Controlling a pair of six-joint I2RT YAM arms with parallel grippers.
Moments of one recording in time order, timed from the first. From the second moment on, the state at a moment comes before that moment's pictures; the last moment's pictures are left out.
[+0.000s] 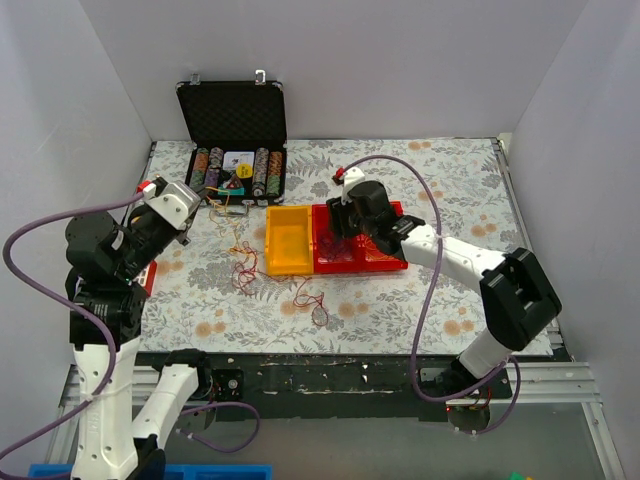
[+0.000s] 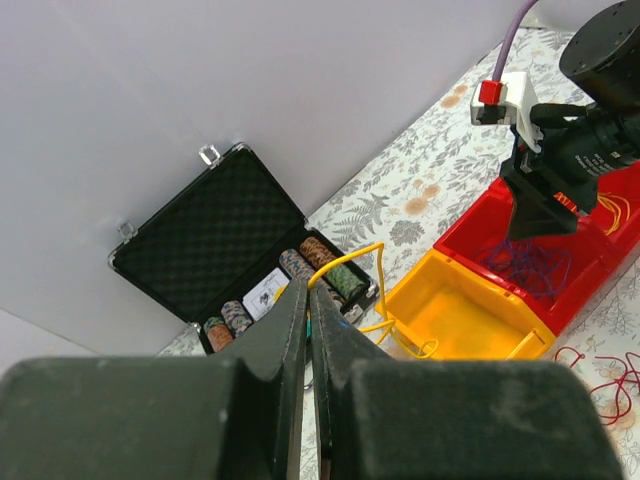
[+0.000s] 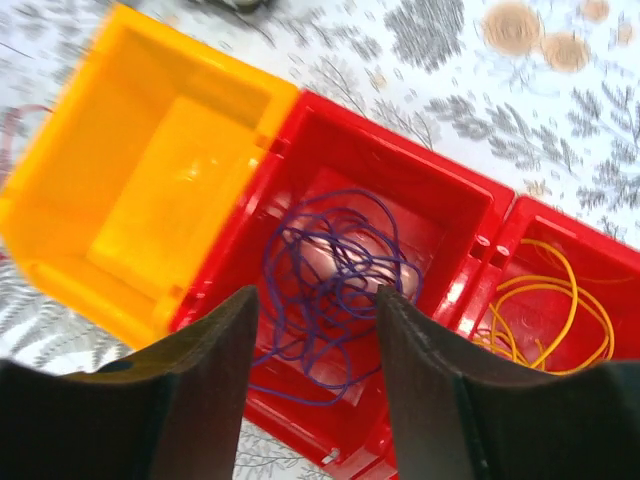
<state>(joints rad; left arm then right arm) -0.04 0.73 1.25 -0.49 0.57 0.45 0.72 1.62 1.08 -0.03 0.07 0.15</state>
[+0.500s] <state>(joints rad) -0.04 0.76 1.38 -0.53 0.60 0.41 1.09 1.39 0.95 0.28 -0.09 0.14</state>
